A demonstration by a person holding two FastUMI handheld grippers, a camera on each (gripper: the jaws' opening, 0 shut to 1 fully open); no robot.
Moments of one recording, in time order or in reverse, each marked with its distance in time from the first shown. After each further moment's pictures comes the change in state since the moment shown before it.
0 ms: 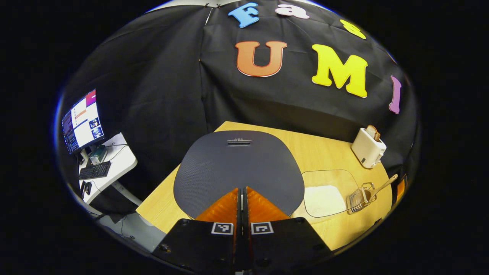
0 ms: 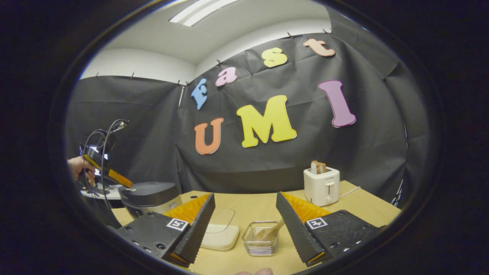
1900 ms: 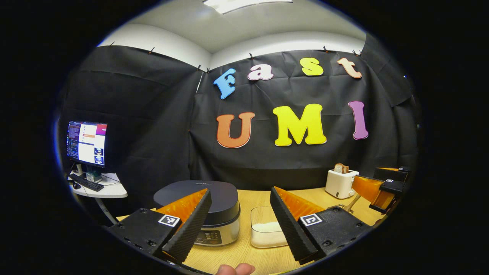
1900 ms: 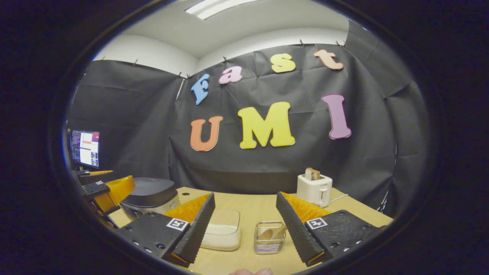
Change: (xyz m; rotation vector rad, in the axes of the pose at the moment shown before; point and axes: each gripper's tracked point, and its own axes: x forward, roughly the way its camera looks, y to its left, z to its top) left arm -0.096 -0.104 0.006 0.043 -0.700 -0.064; right arm -0.011 0.052 0.014 -0.105 0.003 -0.102
